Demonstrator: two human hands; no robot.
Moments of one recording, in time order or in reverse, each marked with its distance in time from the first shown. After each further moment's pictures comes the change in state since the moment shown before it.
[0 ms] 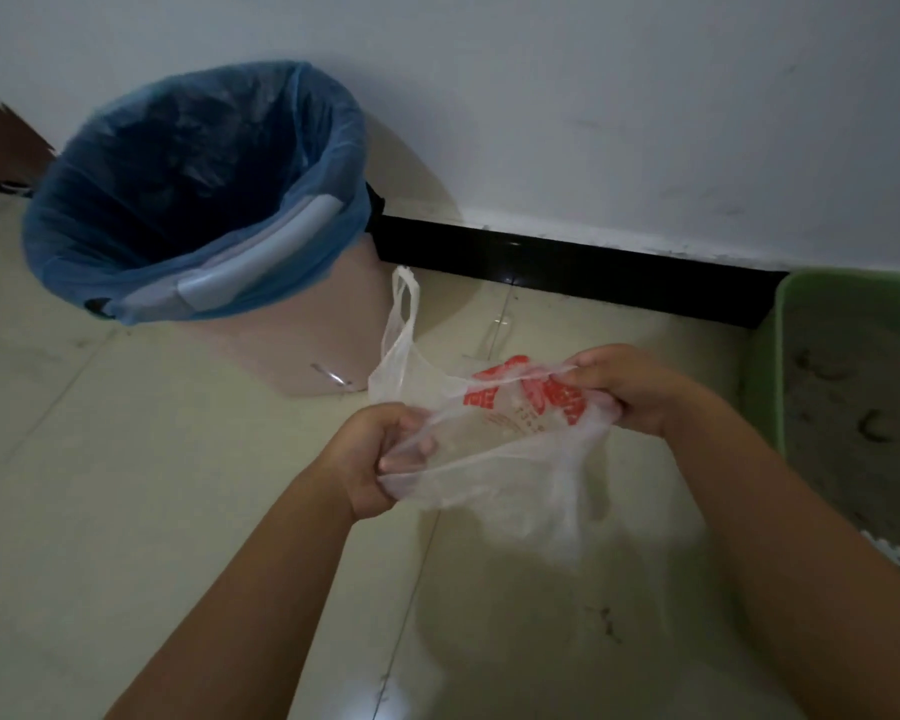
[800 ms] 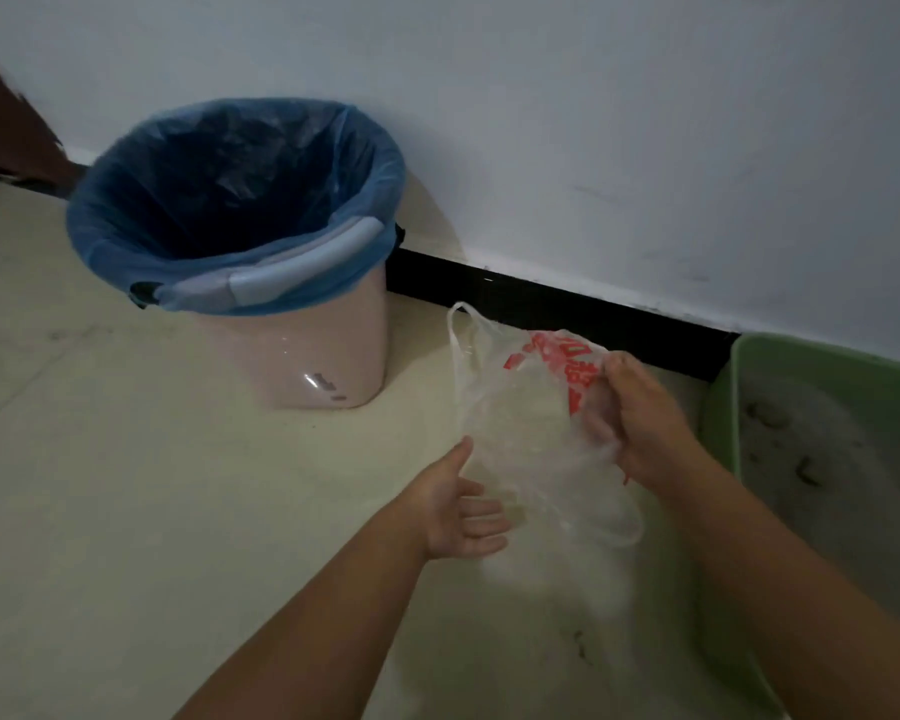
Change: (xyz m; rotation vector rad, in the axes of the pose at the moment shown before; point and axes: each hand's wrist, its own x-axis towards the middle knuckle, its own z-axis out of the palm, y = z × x) left_hand 0.007 -0.042 0.032 -0.042 0.023 -0.289; right_hand -0.033 0.002 0.023 0.228 0.259 -0.391
